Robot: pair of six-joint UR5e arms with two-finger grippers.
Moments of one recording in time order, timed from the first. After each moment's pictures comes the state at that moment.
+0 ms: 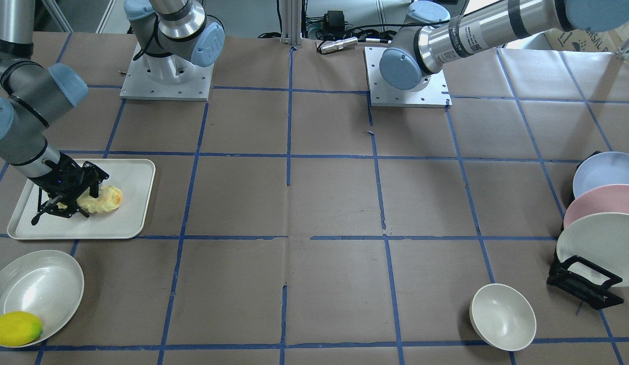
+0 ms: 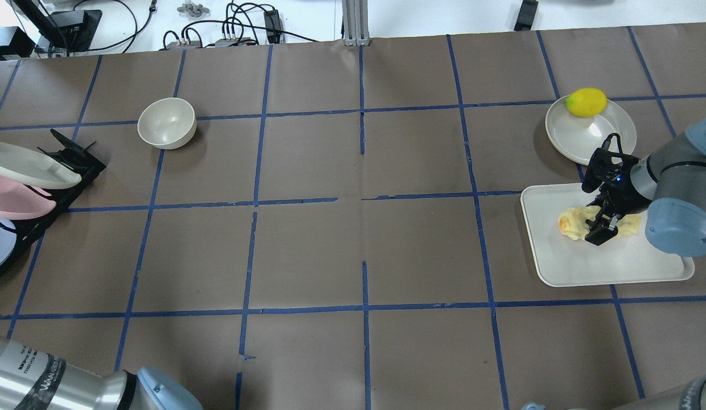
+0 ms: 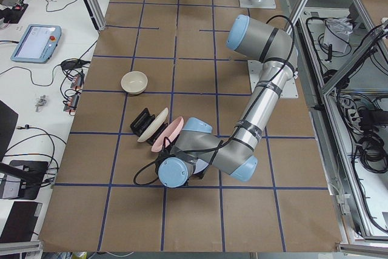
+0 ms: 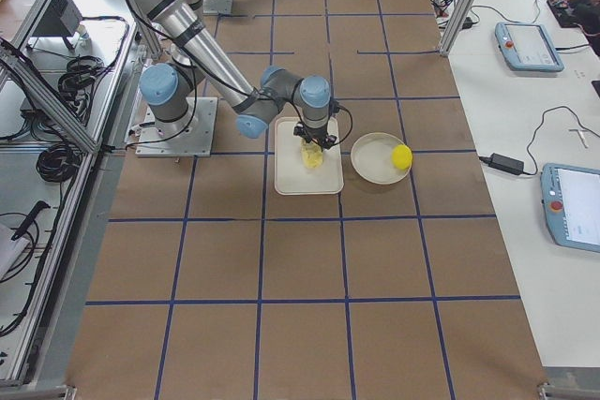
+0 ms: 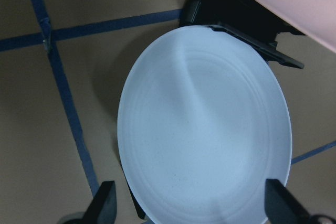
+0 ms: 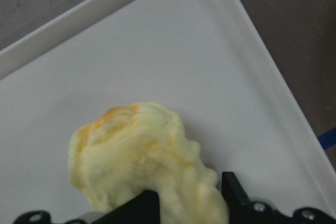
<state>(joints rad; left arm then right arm) -0.51 -2.35 -0.95 -1.81 1.54 1.29 1.04 -1.32 2.16 -2.43 -1.47 -1.59</state>
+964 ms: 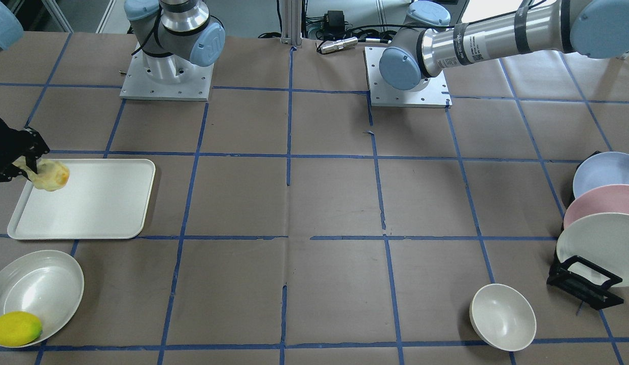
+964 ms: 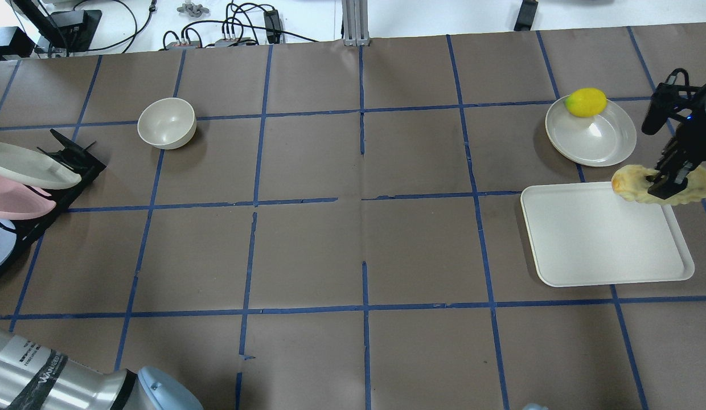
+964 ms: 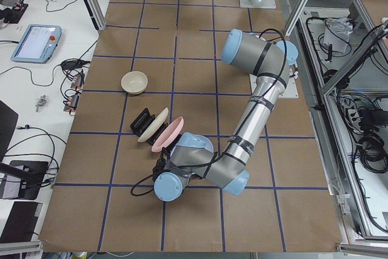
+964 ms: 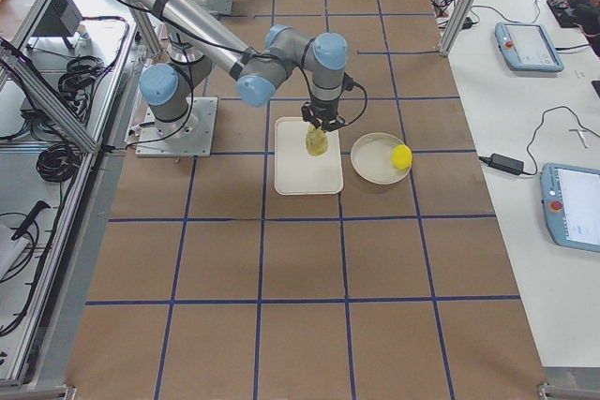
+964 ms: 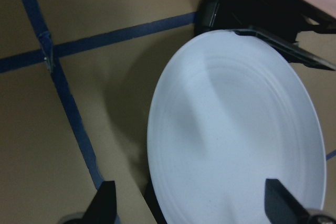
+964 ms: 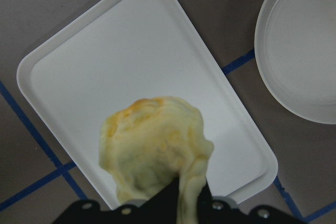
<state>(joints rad) -0.52 -2.47 -0.84 -1.82 1.54 1.33 1.04 -1.50 1.85 -1.90 -1.59 -1.54</state>
